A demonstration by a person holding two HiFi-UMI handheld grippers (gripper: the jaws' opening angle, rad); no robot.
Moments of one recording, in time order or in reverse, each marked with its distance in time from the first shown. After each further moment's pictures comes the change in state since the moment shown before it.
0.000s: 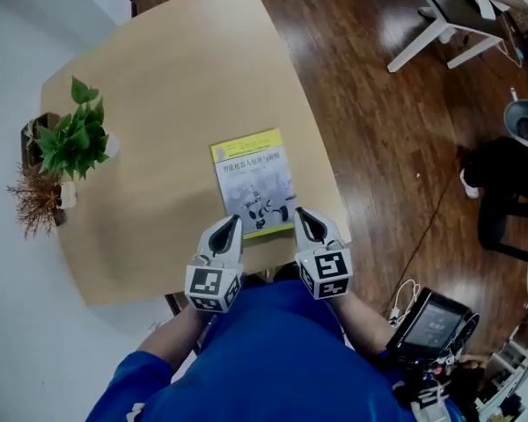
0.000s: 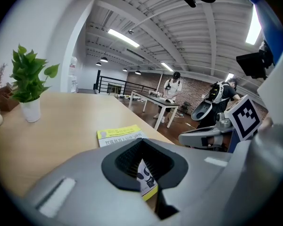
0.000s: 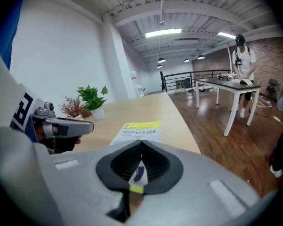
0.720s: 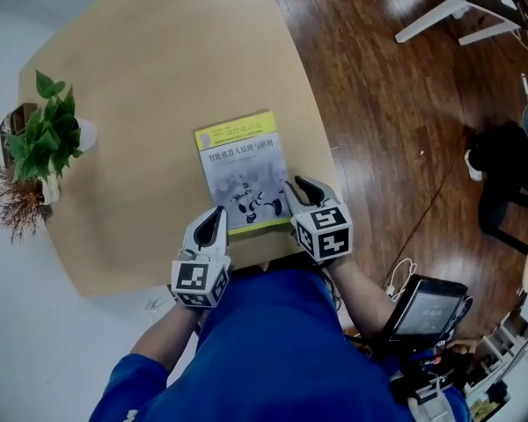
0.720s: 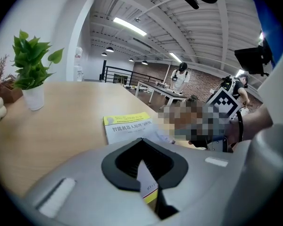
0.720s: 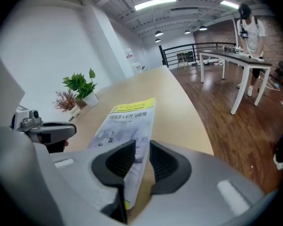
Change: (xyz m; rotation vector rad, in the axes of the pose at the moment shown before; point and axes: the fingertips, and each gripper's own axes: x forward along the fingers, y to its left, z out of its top) left arm 0.024 0.026 -0.032 -0.055 0.130 0.075; right arm 0.072 -0.039 -0.034 0.106 0.299 0.092
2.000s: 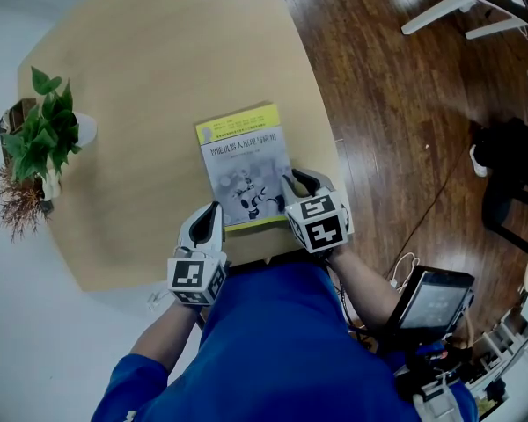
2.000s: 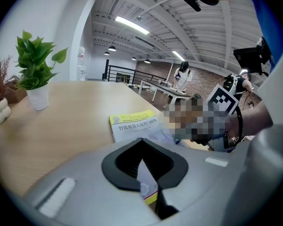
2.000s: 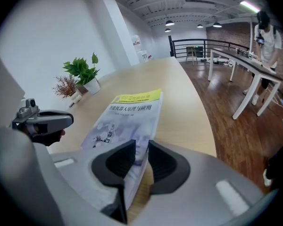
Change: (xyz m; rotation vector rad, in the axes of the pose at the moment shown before) left arm -0.001 0.014 -0.002 -0.006 0.016 0.037; right arm 0.017 0.006 -0.001 -0.116 0.137 -0.006
